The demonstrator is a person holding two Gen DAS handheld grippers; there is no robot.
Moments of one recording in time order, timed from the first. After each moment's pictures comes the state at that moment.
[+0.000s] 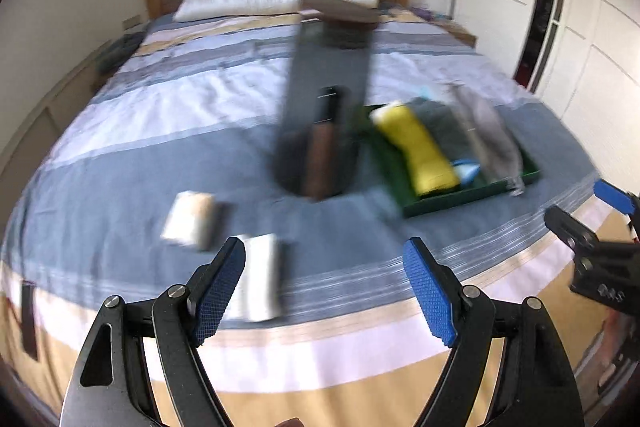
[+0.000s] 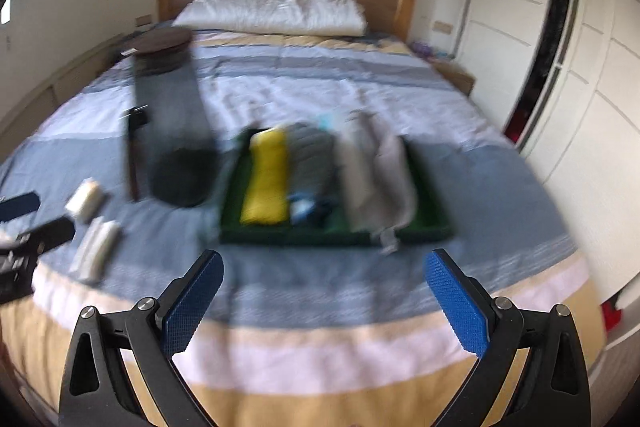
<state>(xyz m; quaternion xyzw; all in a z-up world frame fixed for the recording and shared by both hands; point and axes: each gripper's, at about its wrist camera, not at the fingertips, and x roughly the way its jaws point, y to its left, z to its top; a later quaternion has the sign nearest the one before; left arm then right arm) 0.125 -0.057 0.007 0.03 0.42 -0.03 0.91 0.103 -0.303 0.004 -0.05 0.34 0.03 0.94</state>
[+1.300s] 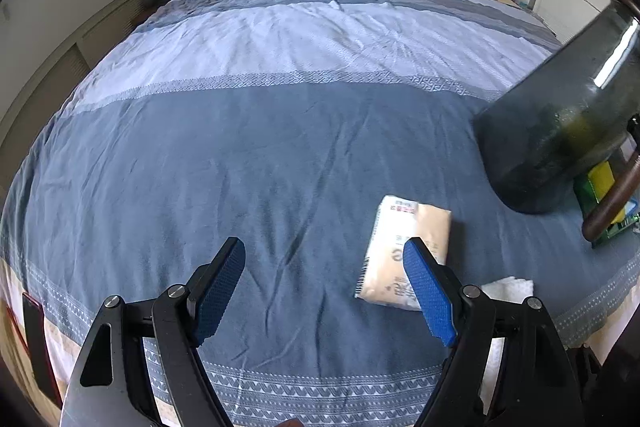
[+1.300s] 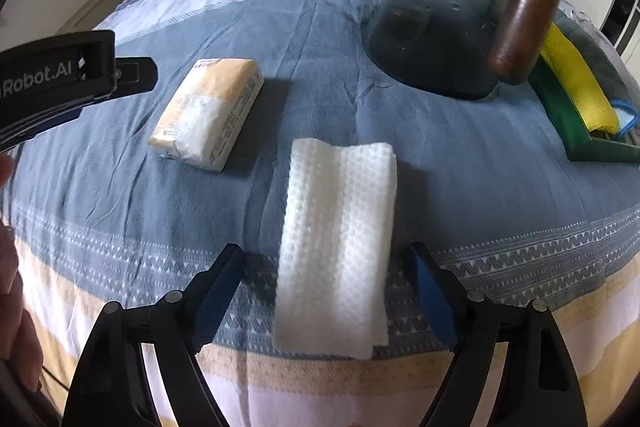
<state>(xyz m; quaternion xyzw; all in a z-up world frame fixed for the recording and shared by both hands) 0.234 0.142 -0.086 -0.01 0.49 0.05 0.87 0.209 -0.042 -0.120 -0.01 0.51 0.08 0.86</state>
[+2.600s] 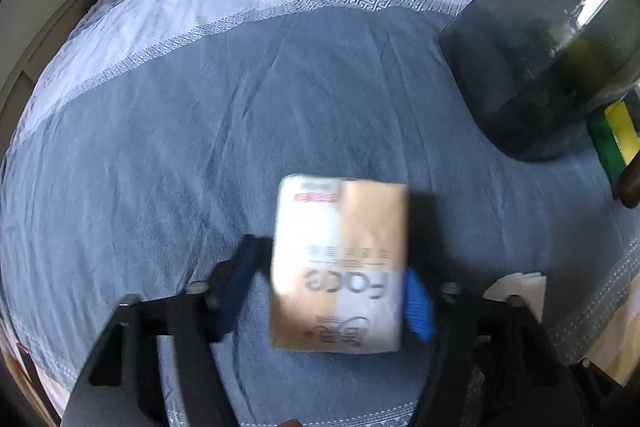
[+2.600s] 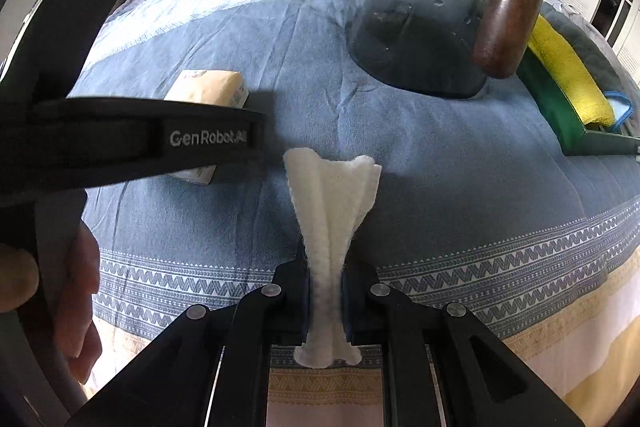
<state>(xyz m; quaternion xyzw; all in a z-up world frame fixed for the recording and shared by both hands) 0.280 0.088 -0.143 0.05 0.57 -0.02 0.82 0.205 -0.039 -0.131 0.01 0.50 0.07 0.87</state>
